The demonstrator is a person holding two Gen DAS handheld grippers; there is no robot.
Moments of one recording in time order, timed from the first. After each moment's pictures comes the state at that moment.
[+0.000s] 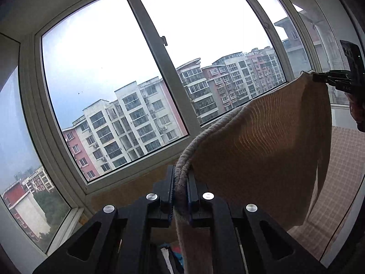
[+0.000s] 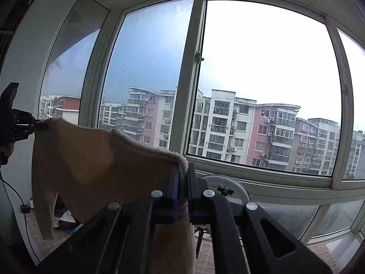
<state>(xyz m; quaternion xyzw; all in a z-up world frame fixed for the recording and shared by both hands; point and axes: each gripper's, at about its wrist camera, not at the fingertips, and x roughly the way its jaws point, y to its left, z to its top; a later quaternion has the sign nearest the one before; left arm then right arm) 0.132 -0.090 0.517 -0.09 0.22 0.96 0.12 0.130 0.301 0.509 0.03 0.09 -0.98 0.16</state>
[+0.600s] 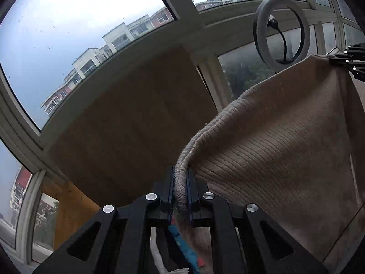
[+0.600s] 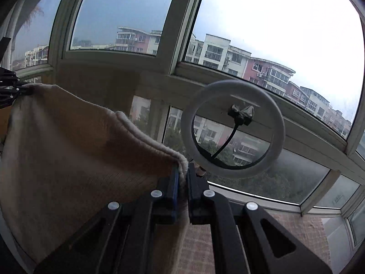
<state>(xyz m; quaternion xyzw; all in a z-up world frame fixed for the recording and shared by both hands) -0.145 -0.069 0.289 -0.33 0.26 0.90 0.08 -0.118 0.231 0.303 0.28 0.17 -0.94 0.08</state>
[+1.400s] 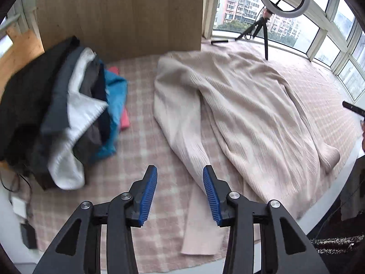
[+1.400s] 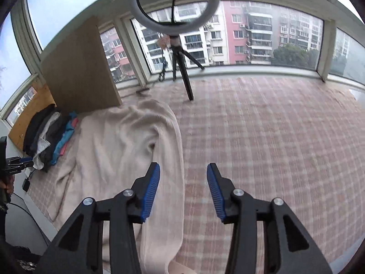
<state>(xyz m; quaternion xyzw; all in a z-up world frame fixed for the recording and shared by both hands) 0.035 -0.149 0.102 -0.53 0.03 0.84 0.13 0.080 0.388 0.144 0.45 -0.09 -0.89 0.06</state>
